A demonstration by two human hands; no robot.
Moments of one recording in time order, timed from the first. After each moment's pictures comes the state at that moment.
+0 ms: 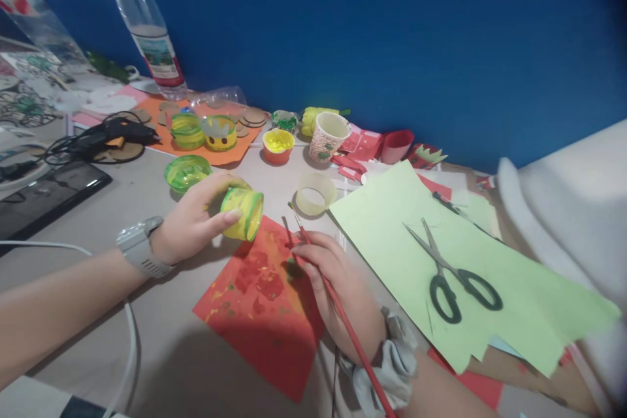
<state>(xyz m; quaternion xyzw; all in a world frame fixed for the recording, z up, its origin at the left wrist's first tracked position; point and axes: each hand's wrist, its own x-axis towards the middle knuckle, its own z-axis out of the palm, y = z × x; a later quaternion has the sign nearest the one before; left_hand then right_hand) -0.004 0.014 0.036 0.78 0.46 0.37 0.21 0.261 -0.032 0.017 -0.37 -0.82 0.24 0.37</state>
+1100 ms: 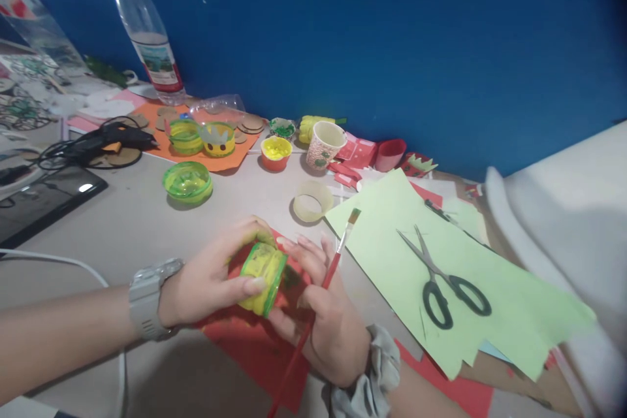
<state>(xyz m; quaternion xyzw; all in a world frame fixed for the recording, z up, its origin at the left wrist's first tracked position) 0.036 -0.026 0.040 0.71 0.38 0.36 0.47 0.249 -0.040 0.021 -0.30 -0.87 0.13 0.36</state>
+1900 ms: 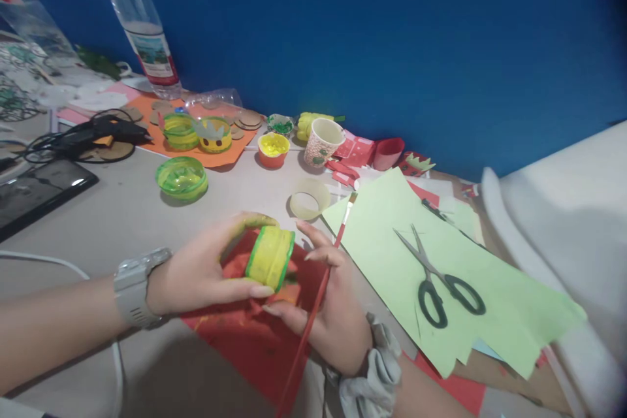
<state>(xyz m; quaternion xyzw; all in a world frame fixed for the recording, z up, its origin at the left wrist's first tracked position) 0.029 -0.021 0.038 0.76 0.42 0.34 0.37 0.257 -0.037 0.015 -0.37 -0.76 0.32 0.43</state>
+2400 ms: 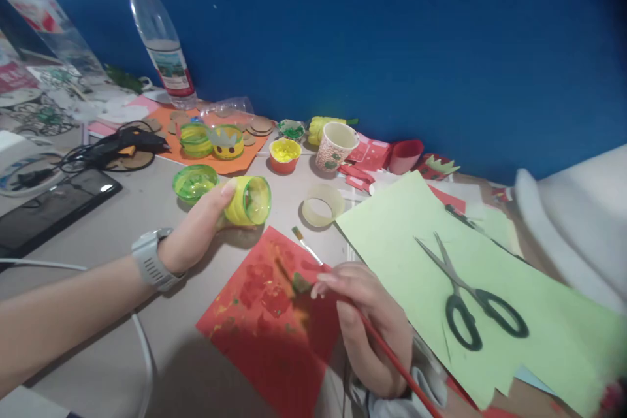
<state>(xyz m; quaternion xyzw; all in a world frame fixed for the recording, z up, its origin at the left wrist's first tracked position) 0.013 0.010 0.030 0.56 0.55 0.43 0.45 0.271 -0.031 0.021 -0.27 -0.76 0.31 0.51</state>
